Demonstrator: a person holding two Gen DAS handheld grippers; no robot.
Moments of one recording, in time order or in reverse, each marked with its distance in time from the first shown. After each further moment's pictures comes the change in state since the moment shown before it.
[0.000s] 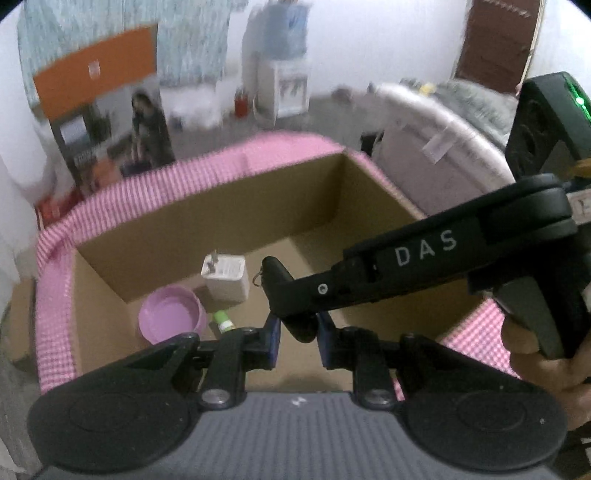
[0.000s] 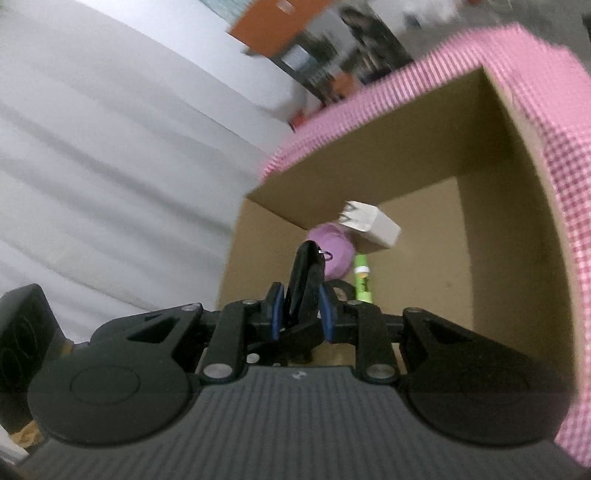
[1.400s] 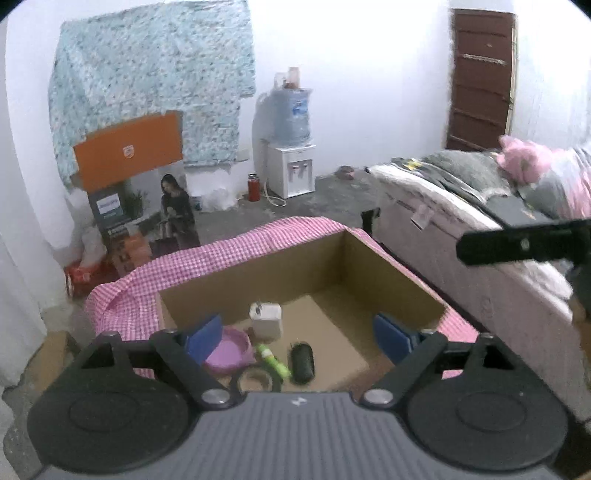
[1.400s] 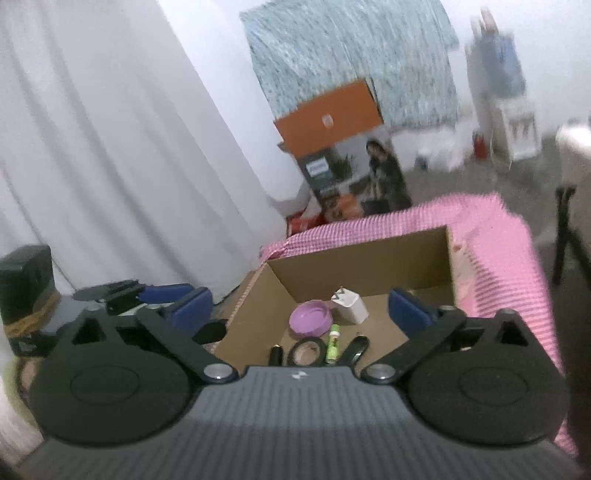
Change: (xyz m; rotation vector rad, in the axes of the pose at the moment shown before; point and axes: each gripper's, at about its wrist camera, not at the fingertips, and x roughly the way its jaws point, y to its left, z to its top) left arm -0.143 -0.007 -0.067 0.060 -0.313 0.049; right arm -0.151 0.075 -0.092 -0.399 -0.396 -0.137
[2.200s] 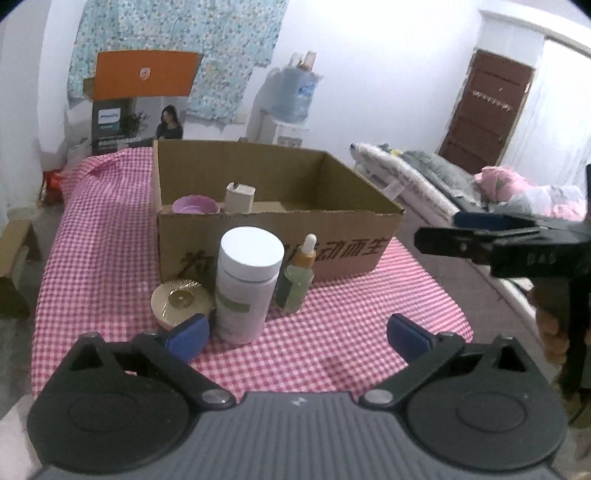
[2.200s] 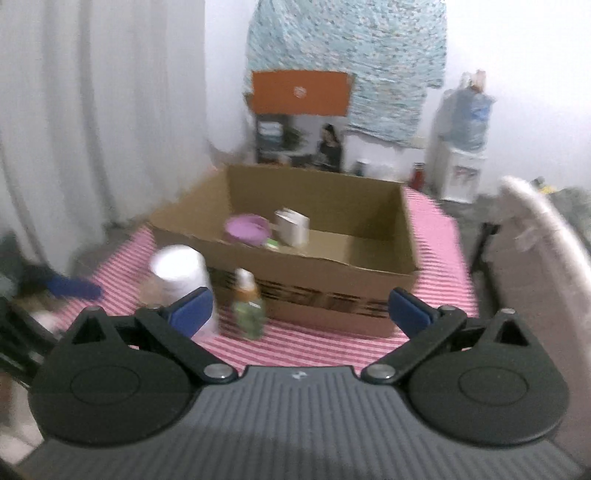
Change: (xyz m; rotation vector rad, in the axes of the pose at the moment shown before) left arm -0.035 0.006 -0.152 -0.264 -0.007 -0.159; right arm 0.011 0.061 -0.123 -0.301 0.064 -0.276
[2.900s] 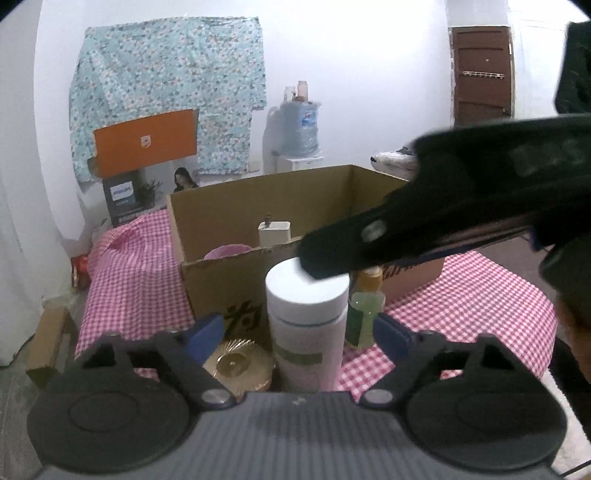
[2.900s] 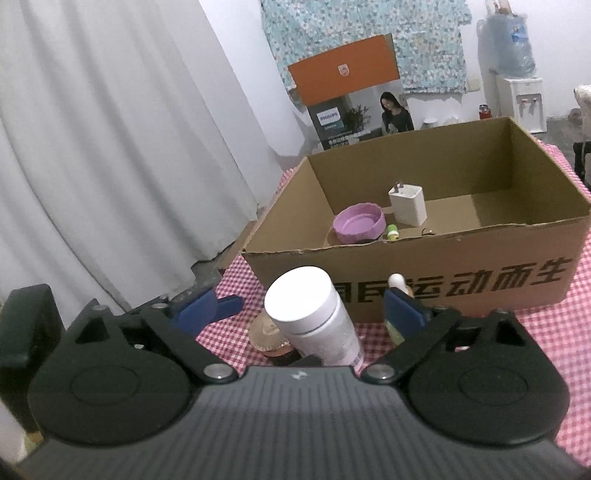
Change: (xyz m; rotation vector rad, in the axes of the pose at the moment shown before) left arm 0.054 0.011 -0.002 0.256 -0.116 0.172; right arm 0.098 0.056 0.004 0.259 0.040 0.258
